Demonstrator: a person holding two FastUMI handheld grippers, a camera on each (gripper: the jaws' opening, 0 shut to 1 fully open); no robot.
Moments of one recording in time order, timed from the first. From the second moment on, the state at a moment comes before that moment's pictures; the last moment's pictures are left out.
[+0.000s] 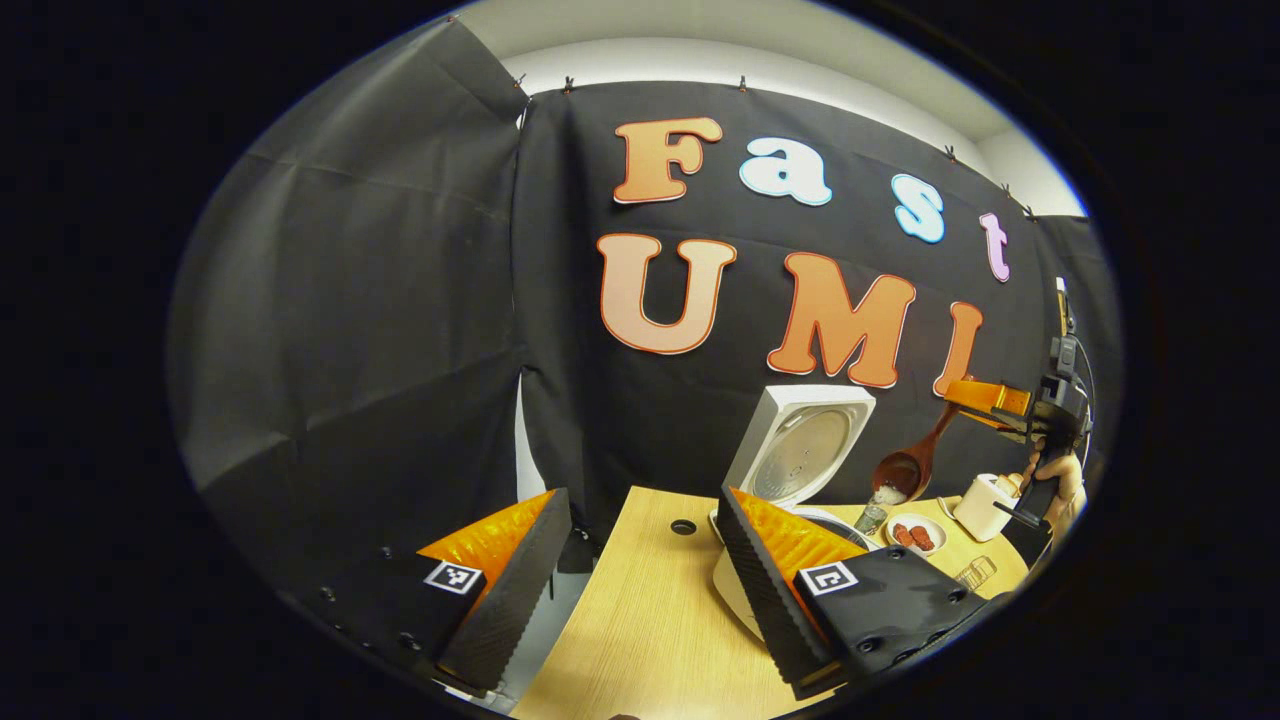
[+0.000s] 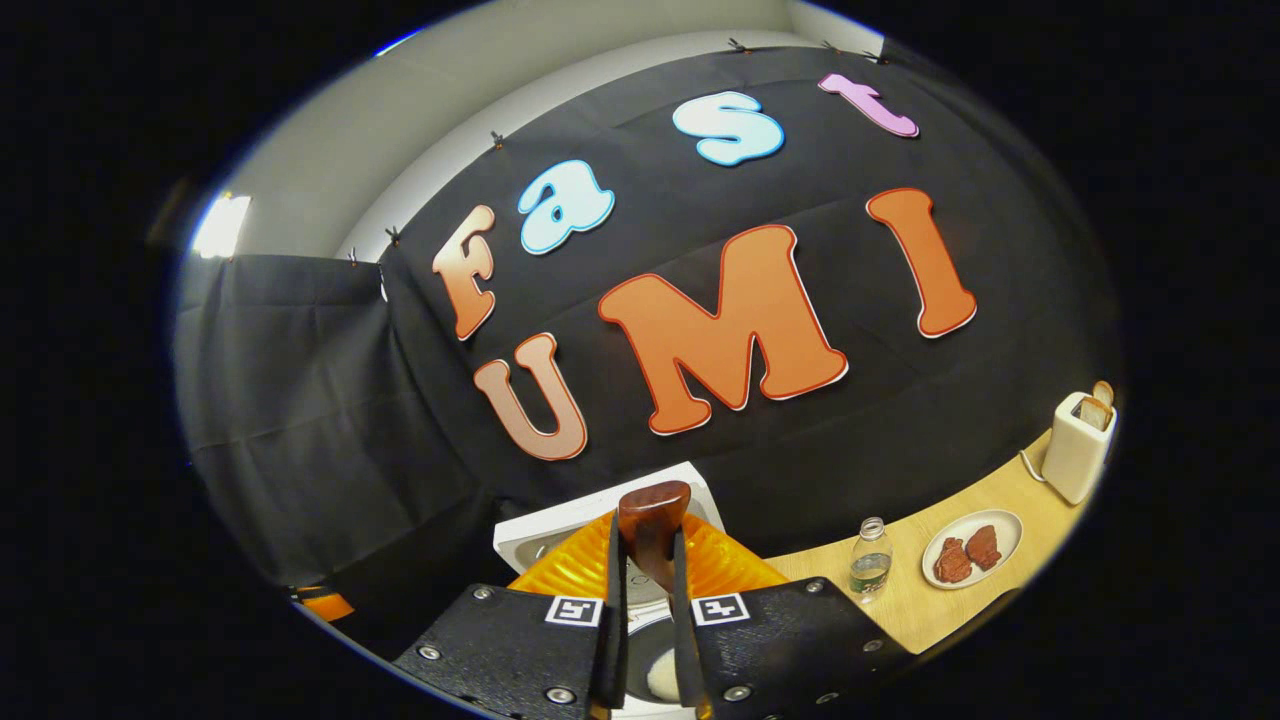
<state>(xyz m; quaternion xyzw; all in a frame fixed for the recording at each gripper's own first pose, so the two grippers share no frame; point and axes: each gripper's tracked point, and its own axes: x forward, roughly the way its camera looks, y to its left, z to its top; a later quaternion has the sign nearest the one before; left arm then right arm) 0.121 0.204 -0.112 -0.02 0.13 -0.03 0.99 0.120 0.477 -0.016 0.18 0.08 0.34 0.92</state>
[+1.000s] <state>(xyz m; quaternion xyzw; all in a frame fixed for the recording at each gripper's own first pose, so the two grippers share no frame) 0.116 0.177 -0.109 -0.03 0.13 -0.01 0.99 0.114 0.465 -0.017 0.10 0.06 0.38 0.92</state>
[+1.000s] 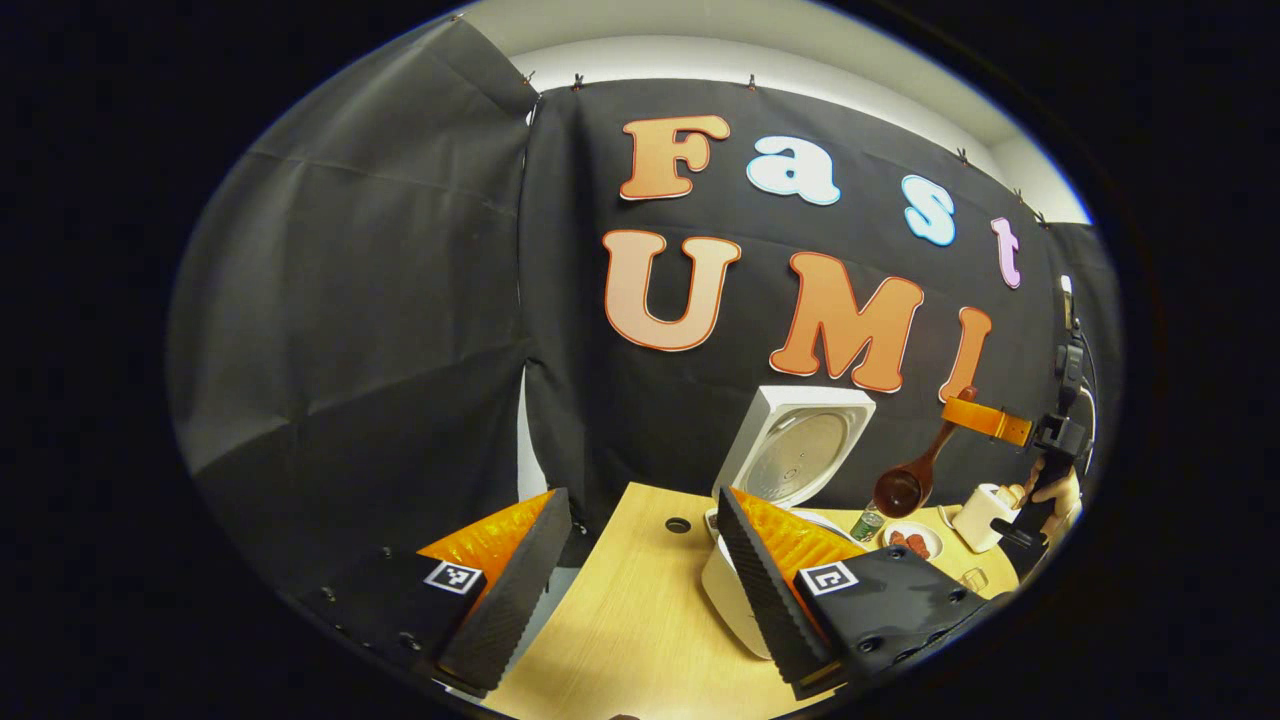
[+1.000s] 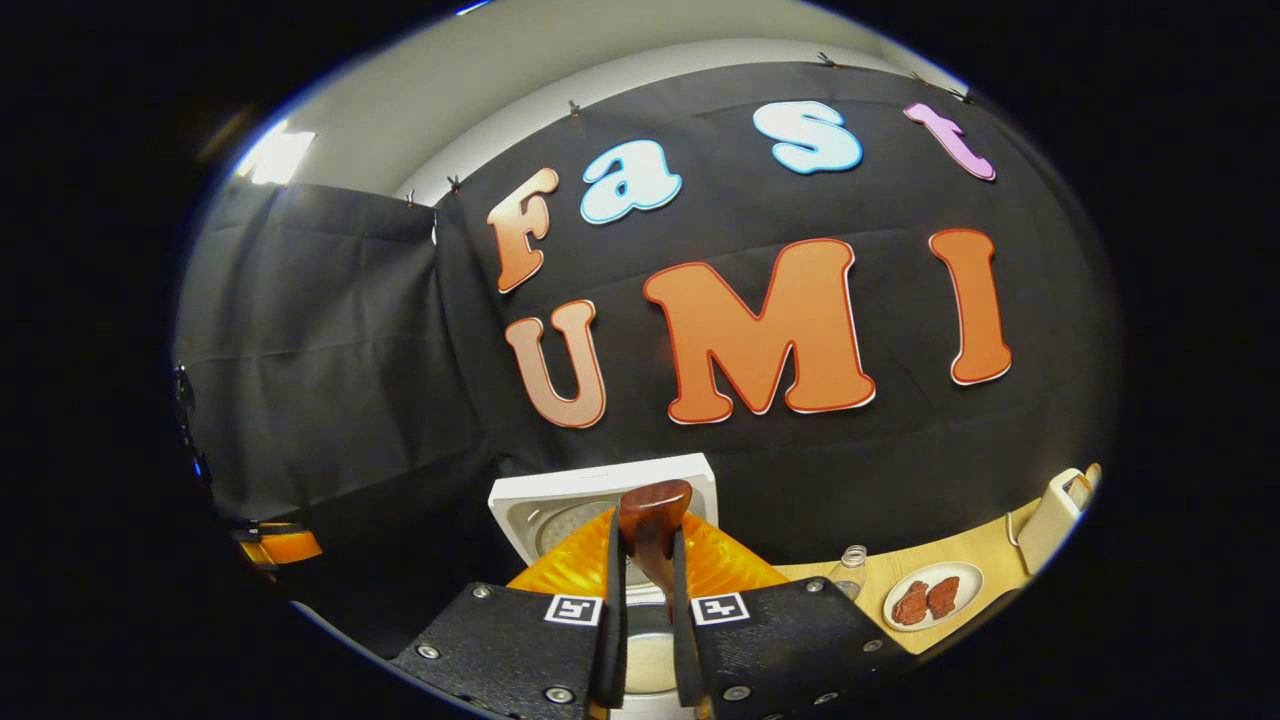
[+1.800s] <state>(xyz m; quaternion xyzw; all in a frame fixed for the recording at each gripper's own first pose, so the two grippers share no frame) 0.130 0.097 -0.087 -0.03 0.11 -0.02 0.99 0.163 0.238 -0.076 0.12 0.10 0.24 0.96</state>
